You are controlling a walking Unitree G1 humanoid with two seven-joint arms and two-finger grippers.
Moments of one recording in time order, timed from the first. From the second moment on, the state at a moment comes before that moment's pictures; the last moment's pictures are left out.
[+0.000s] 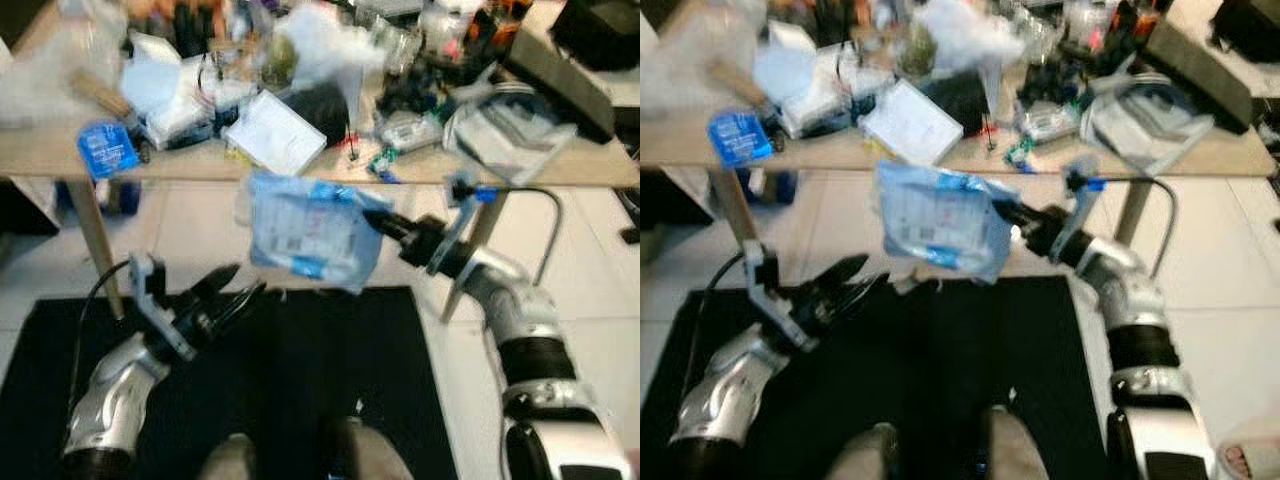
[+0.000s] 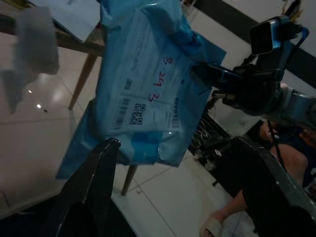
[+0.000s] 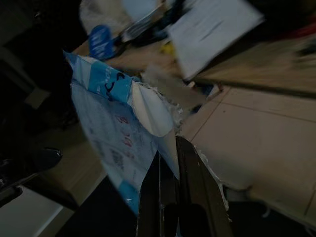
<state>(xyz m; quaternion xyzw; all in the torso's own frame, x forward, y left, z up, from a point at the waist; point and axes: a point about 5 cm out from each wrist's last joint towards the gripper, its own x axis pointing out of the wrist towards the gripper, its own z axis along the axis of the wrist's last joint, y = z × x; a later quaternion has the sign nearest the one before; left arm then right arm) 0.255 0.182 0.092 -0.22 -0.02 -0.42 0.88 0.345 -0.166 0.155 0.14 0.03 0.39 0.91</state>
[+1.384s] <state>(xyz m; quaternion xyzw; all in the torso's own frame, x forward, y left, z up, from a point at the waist) 0.260 0.184 0.093 -0.23 -0.03 -0.41 0.88 0.357 -0.169 0.140 0.11 0.05 0.32 0.94</state>
